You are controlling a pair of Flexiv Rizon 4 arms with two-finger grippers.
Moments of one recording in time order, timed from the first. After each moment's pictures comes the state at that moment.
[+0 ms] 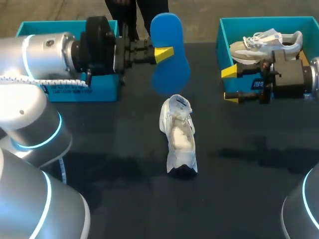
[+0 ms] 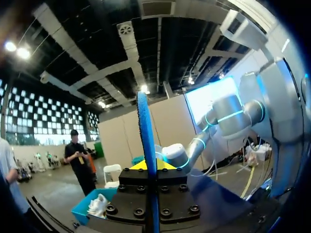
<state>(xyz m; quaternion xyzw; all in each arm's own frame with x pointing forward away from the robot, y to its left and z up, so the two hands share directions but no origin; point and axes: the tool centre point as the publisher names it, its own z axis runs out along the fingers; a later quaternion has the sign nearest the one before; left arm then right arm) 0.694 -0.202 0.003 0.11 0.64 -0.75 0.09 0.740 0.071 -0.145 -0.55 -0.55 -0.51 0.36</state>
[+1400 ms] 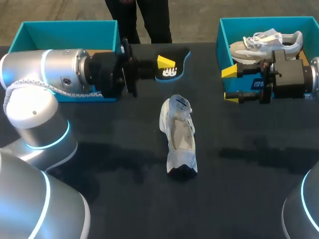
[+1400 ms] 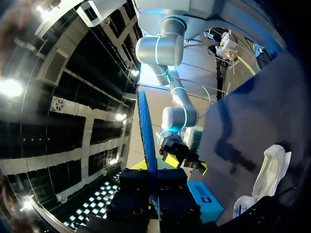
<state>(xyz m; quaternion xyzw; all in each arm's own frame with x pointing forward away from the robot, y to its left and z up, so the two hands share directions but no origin) 0.725 -0.207 -0.056 0.43 0.50 -0.62 0.43 0.740 0.071 -0.145 -0.56 -0.55 -0.51 0.36</state>
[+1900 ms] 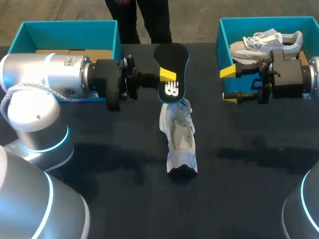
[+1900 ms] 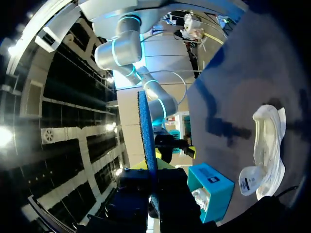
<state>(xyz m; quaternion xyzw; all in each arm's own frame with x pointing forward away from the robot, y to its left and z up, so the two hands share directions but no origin) 0.727 -0.211 -0.094 0.54 0.45 -0.50 0.51 0.737 0.077 -0.142 -0.55 -0.56 -0.51 0.37</state>
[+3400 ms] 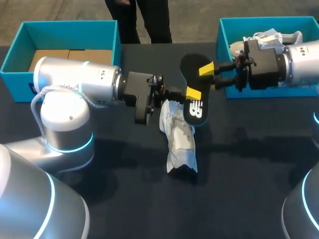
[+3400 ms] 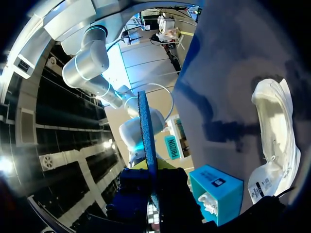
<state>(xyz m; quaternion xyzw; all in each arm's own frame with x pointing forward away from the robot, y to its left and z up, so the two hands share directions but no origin) 0.718 -0.271 -0.142 0.61 0.39 -0.46 0.51 0.759 0.126 -0.134 -0.52 -0.57 -0.50 0.40</state>
